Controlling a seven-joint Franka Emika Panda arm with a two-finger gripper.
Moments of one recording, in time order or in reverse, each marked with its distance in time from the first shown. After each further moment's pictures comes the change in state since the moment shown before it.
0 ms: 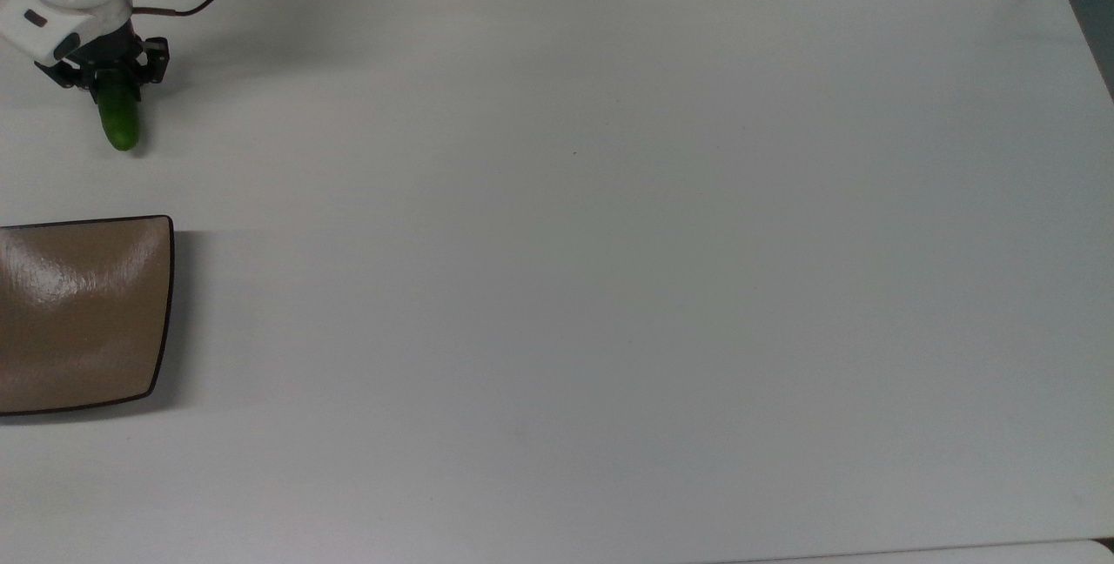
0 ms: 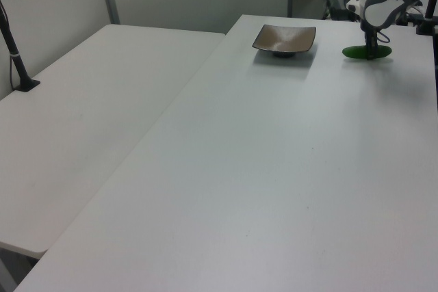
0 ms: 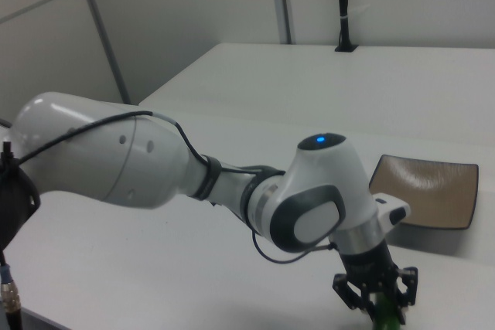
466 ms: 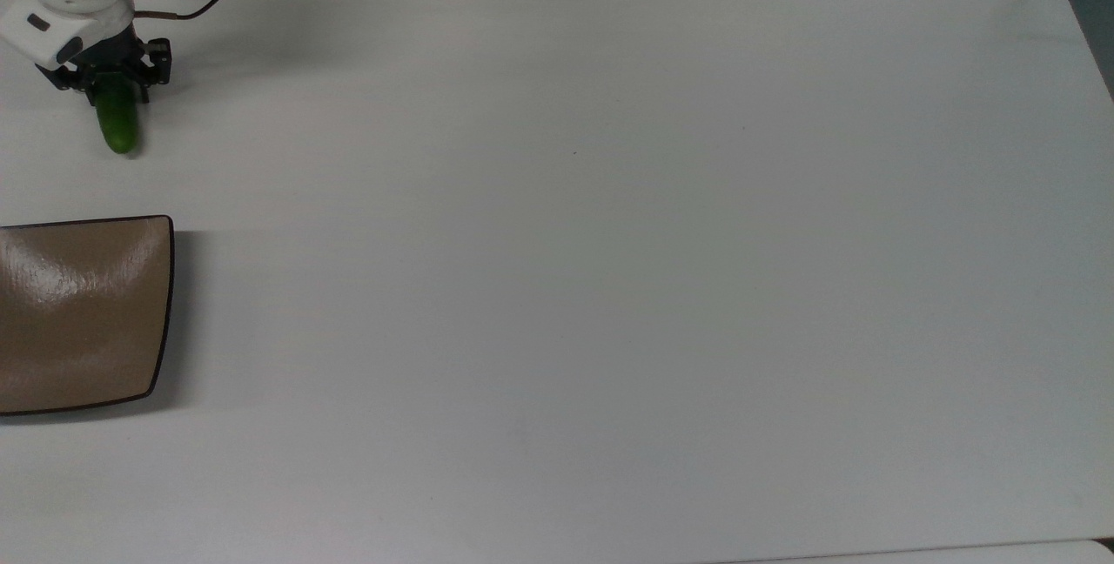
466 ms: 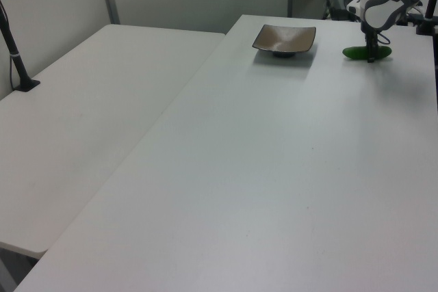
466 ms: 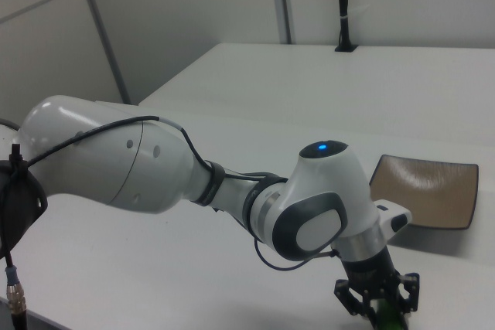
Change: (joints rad) arm -0.005 0.015 0.000 -0.004 0.000 0.020 0.000
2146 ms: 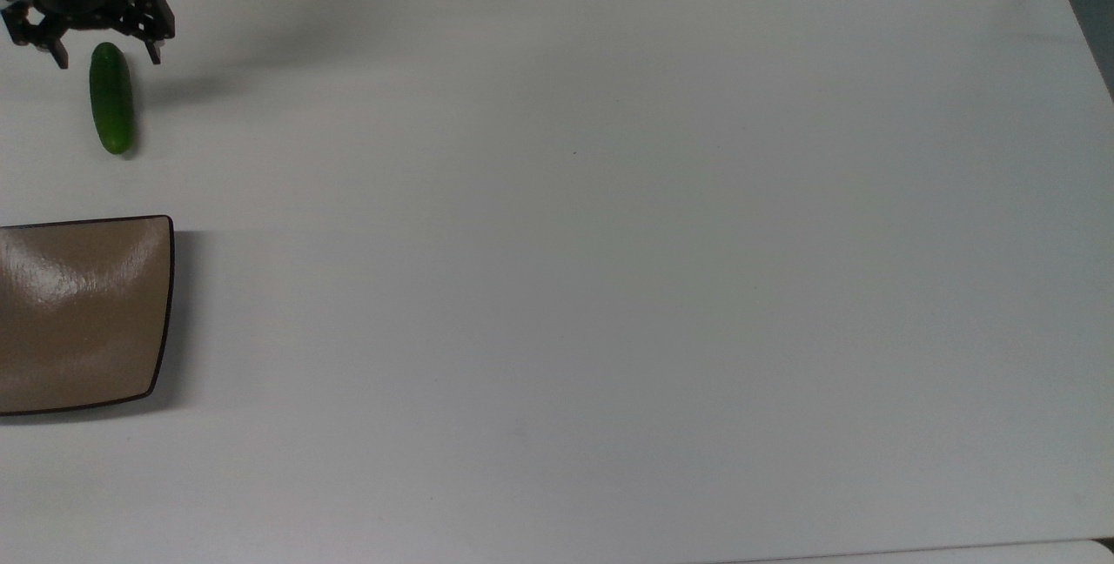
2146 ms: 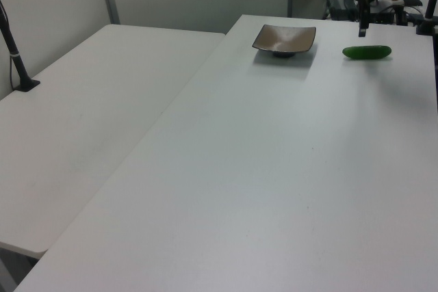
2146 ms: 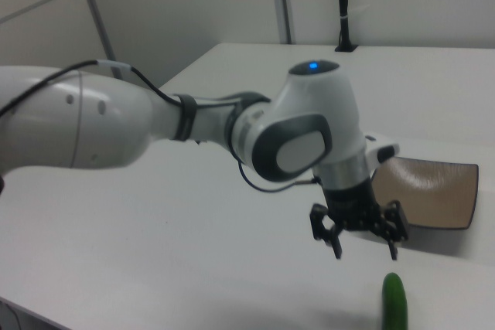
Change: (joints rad) arm 0.063 -0.124 0.010 0.140 0.141 -0.299 0.000
